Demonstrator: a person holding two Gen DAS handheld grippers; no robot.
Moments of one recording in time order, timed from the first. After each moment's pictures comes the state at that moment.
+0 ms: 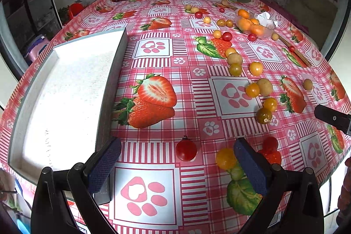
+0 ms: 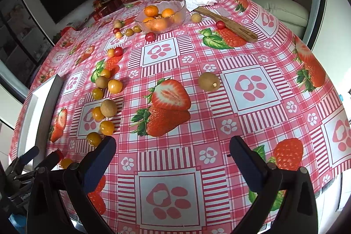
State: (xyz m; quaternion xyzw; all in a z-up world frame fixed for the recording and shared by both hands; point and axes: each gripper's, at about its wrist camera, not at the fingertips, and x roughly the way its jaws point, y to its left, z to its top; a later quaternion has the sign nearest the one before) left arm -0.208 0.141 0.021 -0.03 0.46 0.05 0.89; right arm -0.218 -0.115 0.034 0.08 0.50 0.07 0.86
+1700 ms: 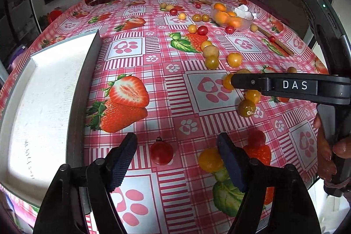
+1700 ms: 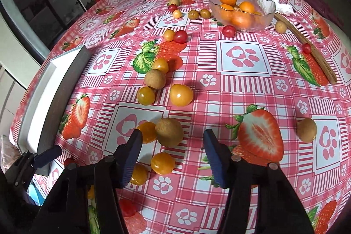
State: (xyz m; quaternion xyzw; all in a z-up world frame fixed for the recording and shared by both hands) left arm -0.201 0.119 0.013 -0.03 0.46 -0.03 0.89; right arm -0.156 -0.016 0.010 0.01 0.51 0.21 0.83
